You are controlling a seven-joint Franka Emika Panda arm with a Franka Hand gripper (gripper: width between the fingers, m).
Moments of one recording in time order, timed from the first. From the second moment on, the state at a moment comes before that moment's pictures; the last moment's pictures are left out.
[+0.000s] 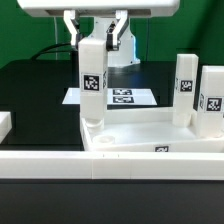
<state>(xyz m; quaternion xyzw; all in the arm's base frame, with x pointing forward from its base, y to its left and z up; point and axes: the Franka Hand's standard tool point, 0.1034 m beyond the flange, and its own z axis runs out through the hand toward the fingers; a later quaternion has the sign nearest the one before) 0.622 -0.067 0.158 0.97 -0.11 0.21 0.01</state>
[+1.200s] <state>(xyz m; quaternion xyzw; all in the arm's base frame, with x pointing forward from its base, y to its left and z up) 0.614 -0.055 0.146 0.97 -0.11 0.22 0.02</state>
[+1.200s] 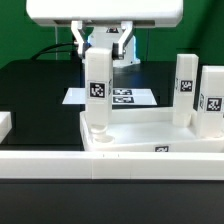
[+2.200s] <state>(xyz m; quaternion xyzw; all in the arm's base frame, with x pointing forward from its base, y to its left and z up) 0.611 -0.052 0.133 0.97 -0.10 0.22 0.02</state>
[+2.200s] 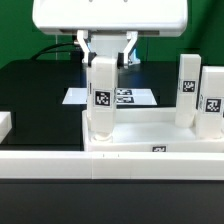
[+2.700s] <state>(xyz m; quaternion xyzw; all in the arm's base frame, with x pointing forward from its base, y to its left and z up) 0.614 -0.053 0.130 0.96 -0.10 0.24 0.03</state>
